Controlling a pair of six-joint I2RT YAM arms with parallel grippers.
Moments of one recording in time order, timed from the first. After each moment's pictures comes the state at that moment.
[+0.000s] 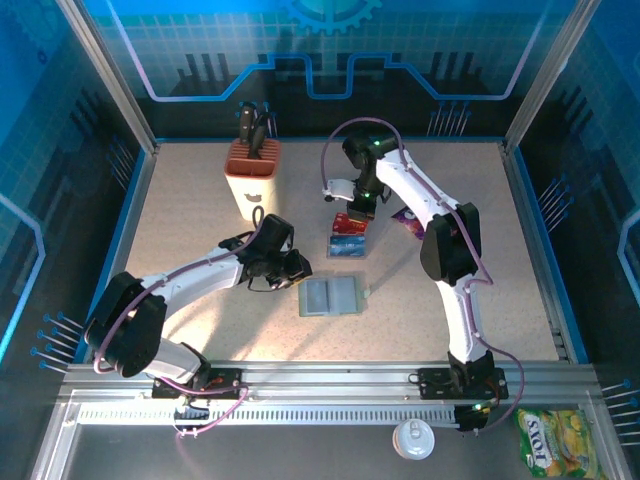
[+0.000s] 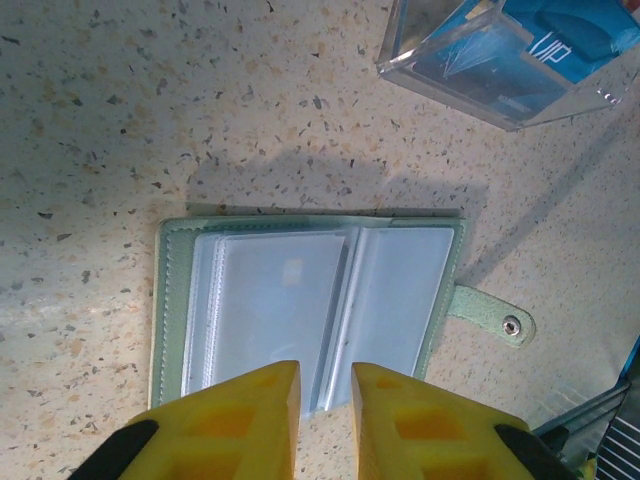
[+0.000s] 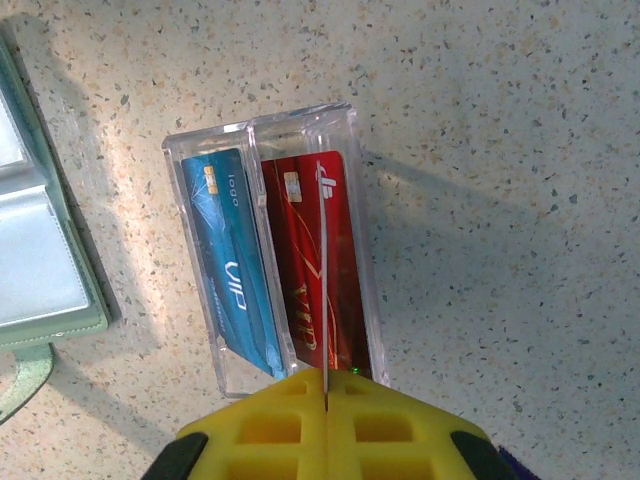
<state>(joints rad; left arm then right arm) -0.56 1.45 0.85 -0.43 0.31 -1.00 0.46 2.24 2.15 -1.38 -0.17 -0.90</state>
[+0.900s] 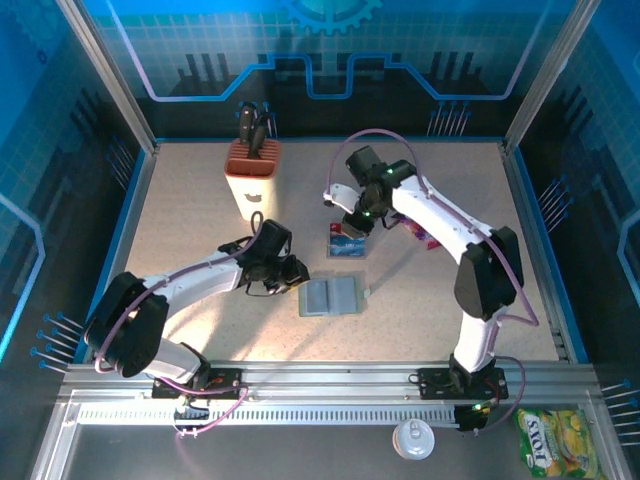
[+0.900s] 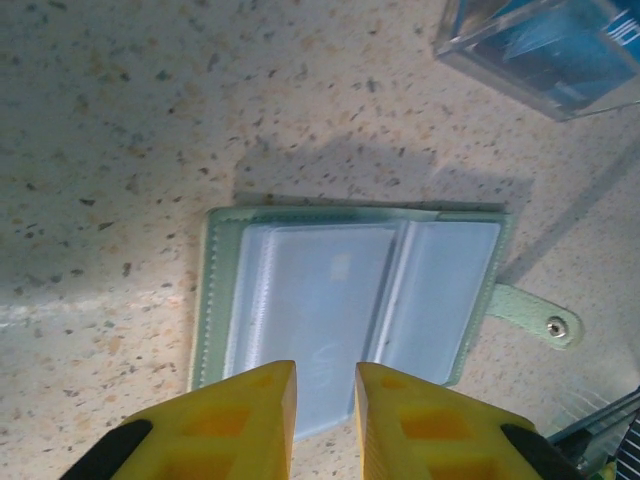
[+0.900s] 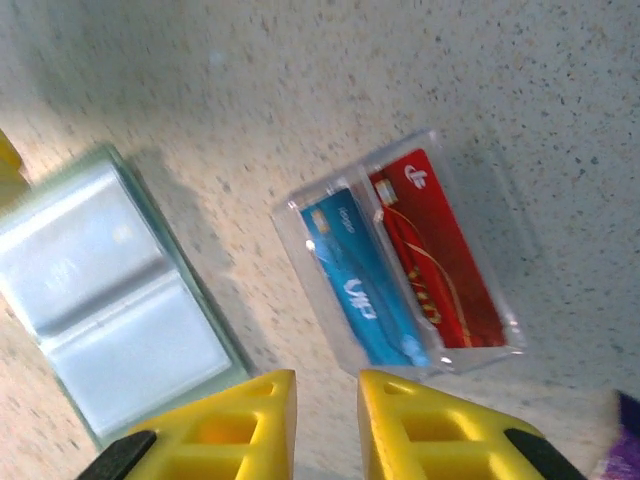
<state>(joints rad) -0.56 1.45 0.78 -0.40 0.32 -1.00 0.55 1.82 1.61 -1.02 -0.20 -0.46</state>
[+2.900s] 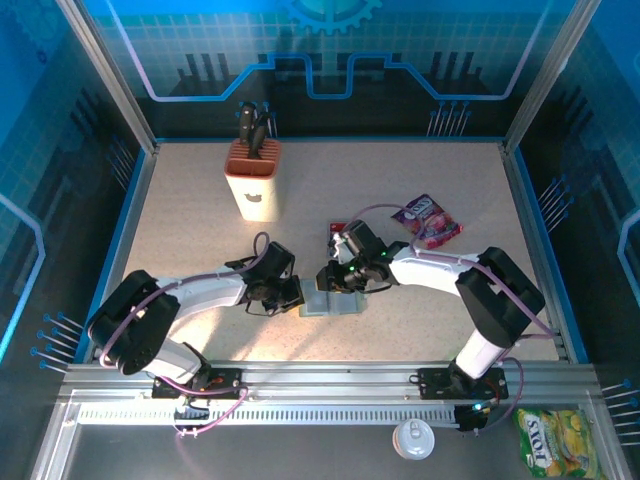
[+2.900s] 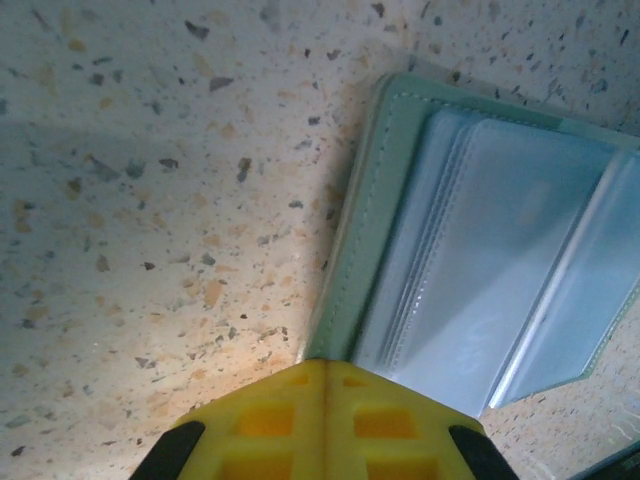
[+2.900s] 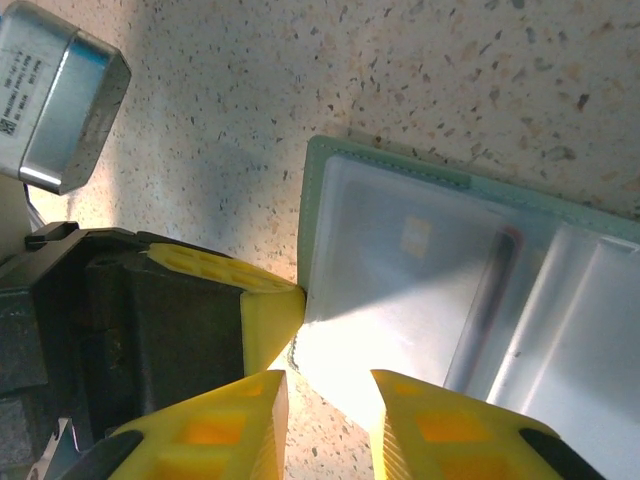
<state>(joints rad) -0.63 1.47 0.64 -0.31 0.30 -1.05 0.73 1.66 0.89 -0.22 -0.51 0.73</state>
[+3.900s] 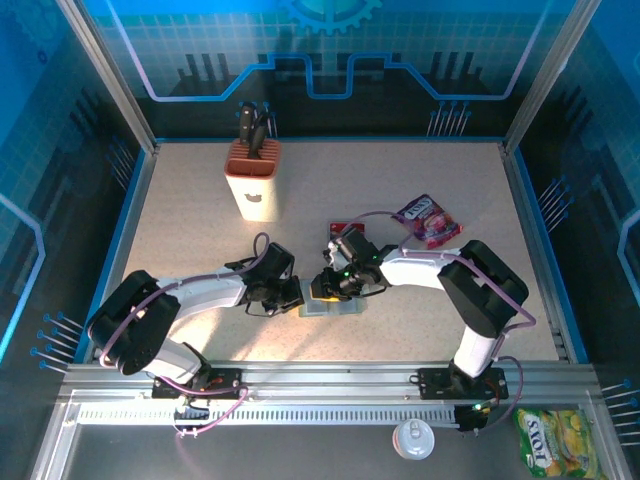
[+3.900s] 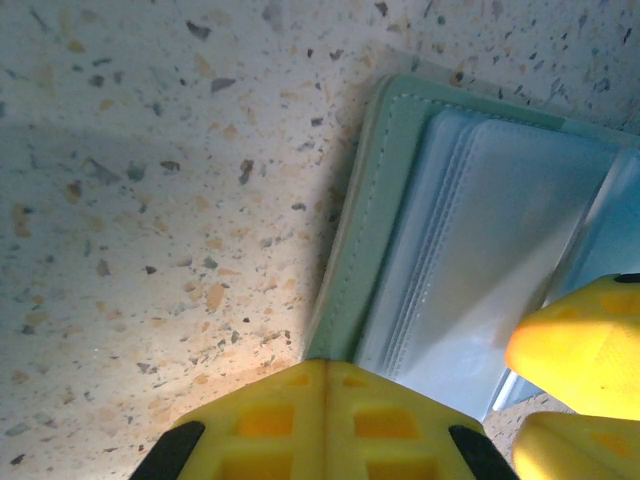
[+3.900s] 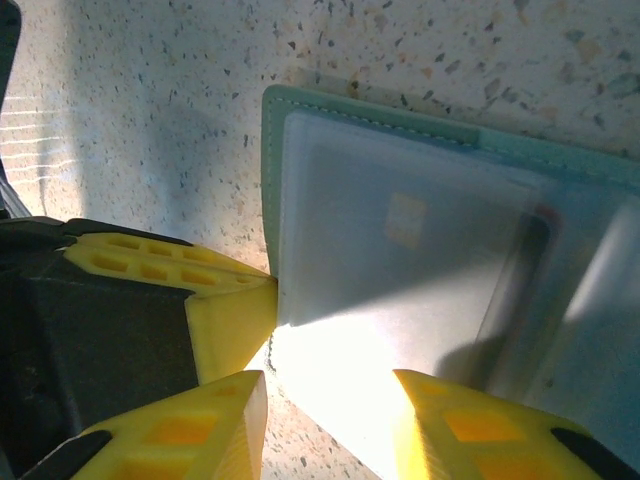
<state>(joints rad) -0.63 1.47 0.63 -0.29 0.30 -1.05 0.75 1.76 0.90 -0.19 -0.56 0.75</state>
